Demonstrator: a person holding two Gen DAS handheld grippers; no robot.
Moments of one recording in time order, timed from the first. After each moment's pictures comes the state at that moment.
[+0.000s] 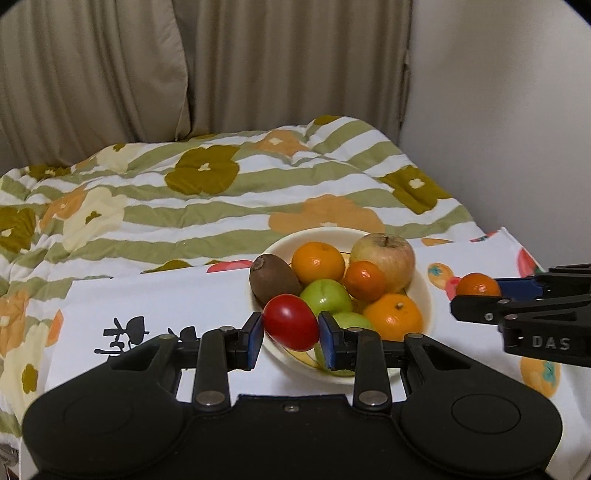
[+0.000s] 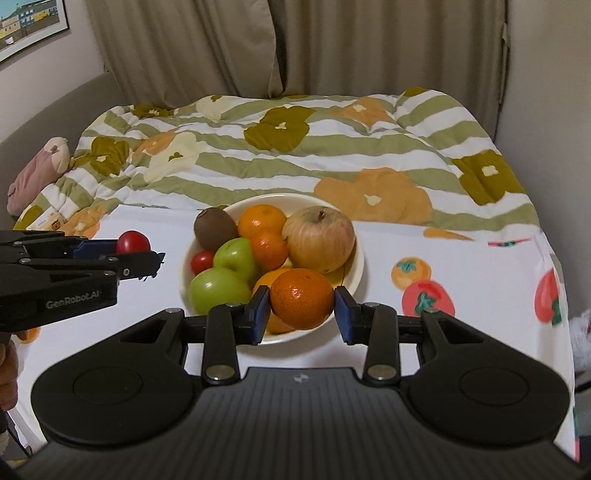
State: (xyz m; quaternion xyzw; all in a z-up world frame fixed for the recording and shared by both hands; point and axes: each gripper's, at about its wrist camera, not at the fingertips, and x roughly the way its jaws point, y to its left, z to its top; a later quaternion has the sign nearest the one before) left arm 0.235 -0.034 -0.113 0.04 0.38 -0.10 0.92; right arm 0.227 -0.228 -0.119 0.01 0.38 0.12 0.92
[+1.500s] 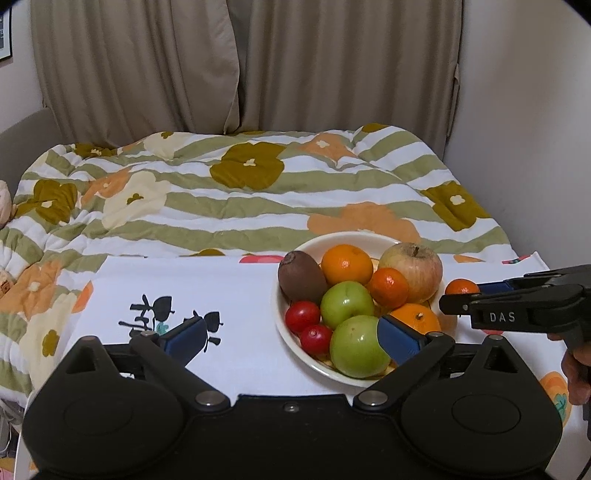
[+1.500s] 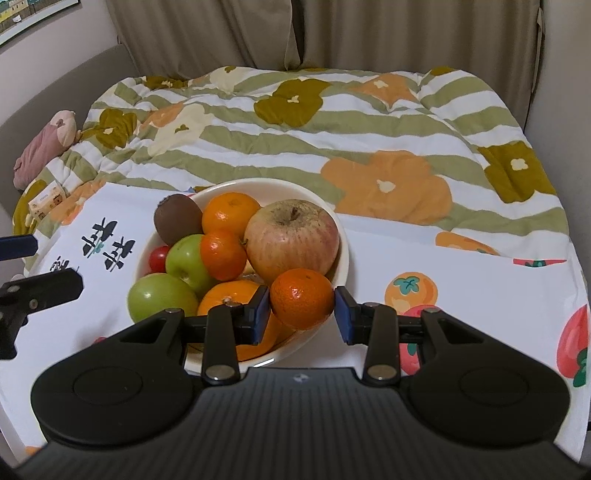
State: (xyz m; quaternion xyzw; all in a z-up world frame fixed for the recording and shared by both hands) left arm 0.222 -0.039 -0.108 0.01 0.37 -0.02 0.93; right arm 0.291 -0.243 -0.160 0.00 0.42 0.16 0.89
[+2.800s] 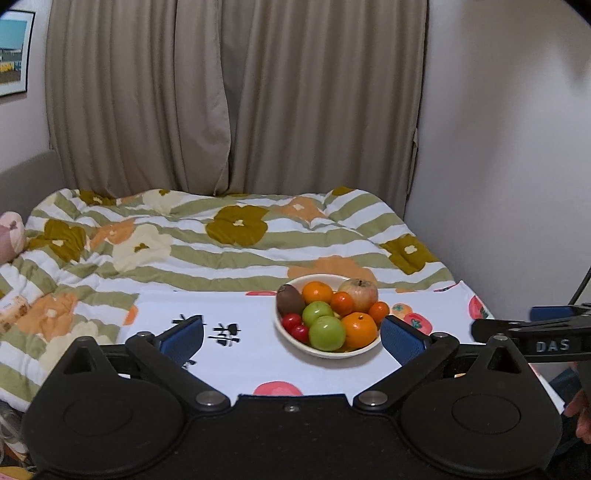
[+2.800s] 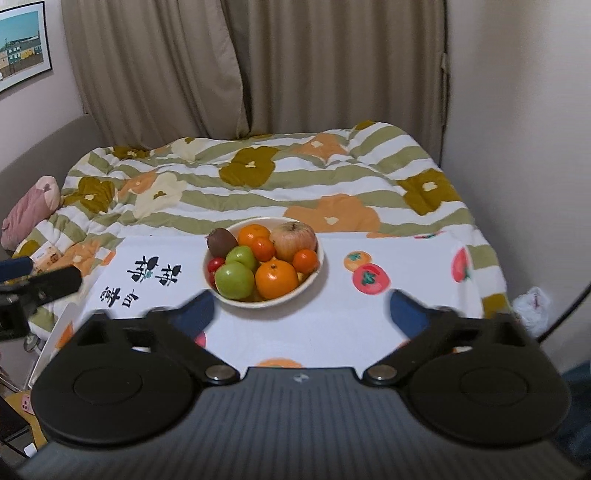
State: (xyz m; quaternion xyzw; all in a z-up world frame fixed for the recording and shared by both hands) left arm 0.066 -0.001 -0.010 0.00 0.28 -0.06 0.96; right arm 0.064 -0.235 -0.030 0.04 0.33 0.03 0.94
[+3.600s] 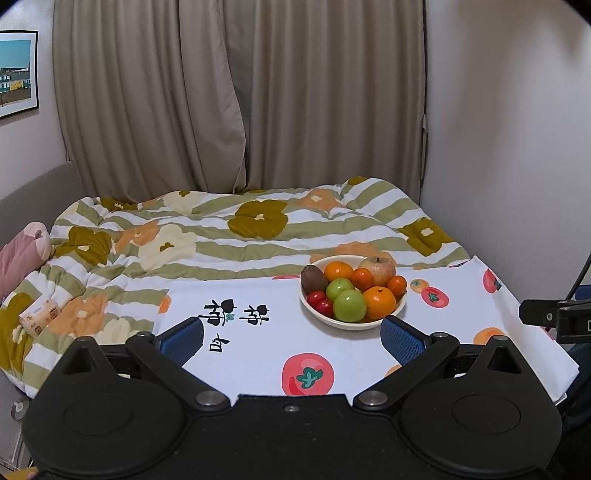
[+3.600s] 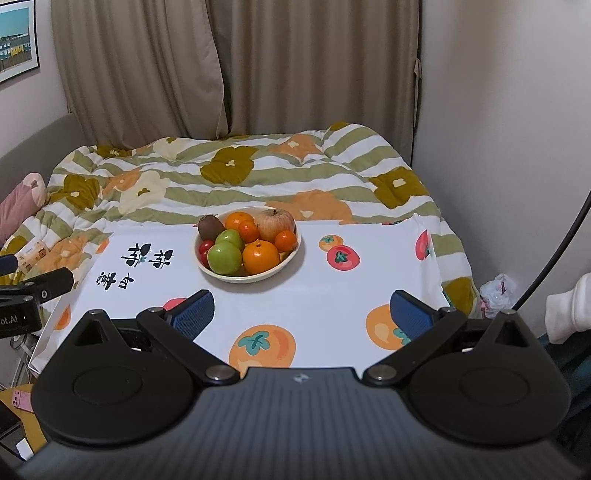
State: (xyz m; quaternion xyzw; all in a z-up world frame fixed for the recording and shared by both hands) left arm 0.025 0.007 -0.015 0.03 0.28 -0.04 0.96; right arm 0.006 -0.232 -0.018 0.03 0.33 -0.01 0.94
